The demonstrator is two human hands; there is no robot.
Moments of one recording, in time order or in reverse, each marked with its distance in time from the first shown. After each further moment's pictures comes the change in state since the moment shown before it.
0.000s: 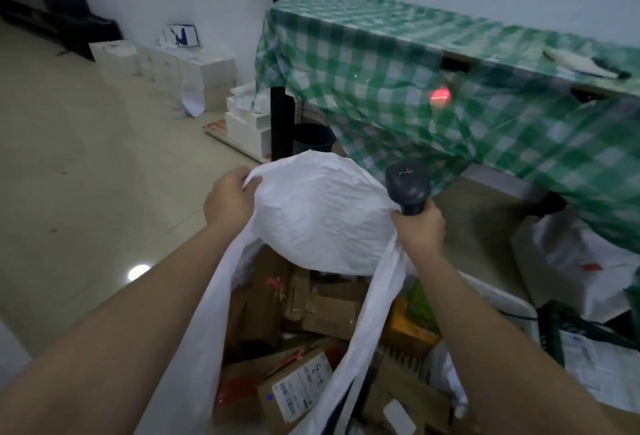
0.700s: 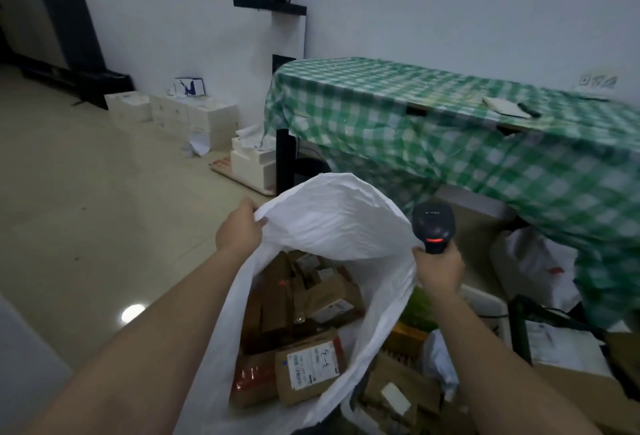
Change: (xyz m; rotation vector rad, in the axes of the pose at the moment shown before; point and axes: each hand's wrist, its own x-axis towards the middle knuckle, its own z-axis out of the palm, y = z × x) left_hand -0.069 0.018 -0.072 0.113 -0.137 -0.043; right_hand -0.098 -0.003 -0.082 0.055 0.188 0.117
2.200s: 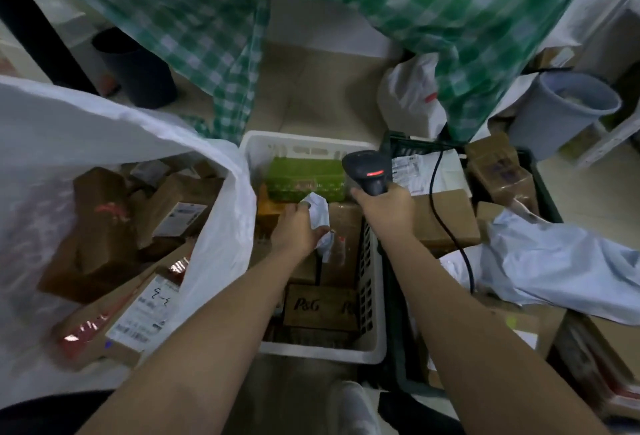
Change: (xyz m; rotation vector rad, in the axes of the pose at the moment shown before) left_hand -0.189 0.128 0.413 0.204 -0.673 0.363; right_hand 0.066 0.232 -0.137 -0.104 -0.030 0.214
